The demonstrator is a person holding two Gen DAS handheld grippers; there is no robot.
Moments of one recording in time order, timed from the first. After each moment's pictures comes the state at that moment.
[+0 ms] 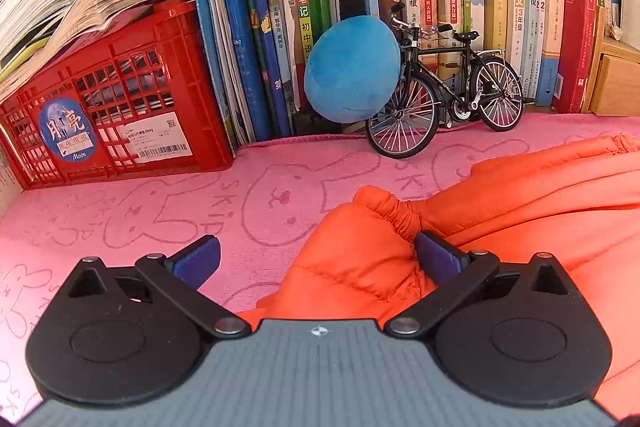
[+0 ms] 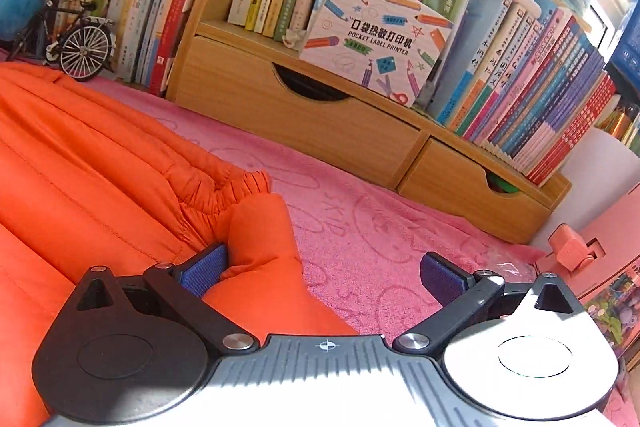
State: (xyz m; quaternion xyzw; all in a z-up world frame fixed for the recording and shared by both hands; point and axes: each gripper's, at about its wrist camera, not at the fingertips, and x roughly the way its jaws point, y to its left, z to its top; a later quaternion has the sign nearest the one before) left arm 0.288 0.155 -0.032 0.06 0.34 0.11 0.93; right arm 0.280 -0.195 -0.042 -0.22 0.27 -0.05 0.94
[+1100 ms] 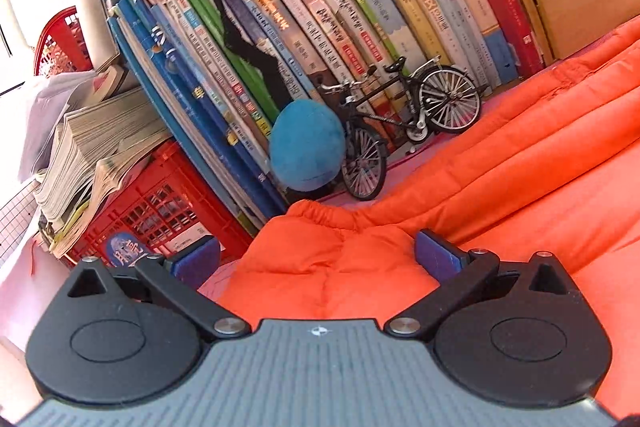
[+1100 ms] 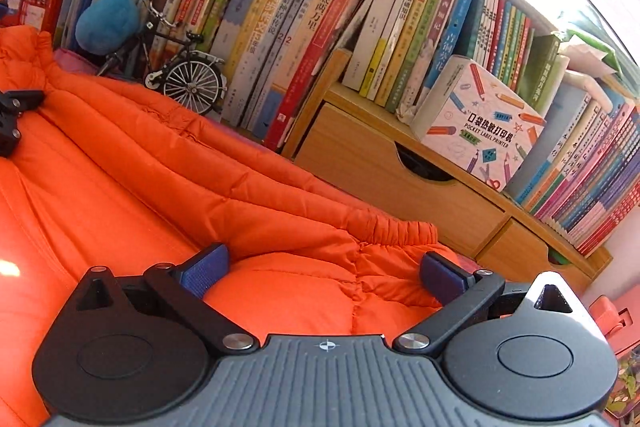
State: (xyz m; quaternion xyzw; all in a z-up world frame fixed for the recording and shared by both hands) left arm 0.267 0.089 -0.038 0.26 0.25 0.17 0.92; right arm 0.266 -0.120 -0.032 -0.25 0.25 0.04 0.93
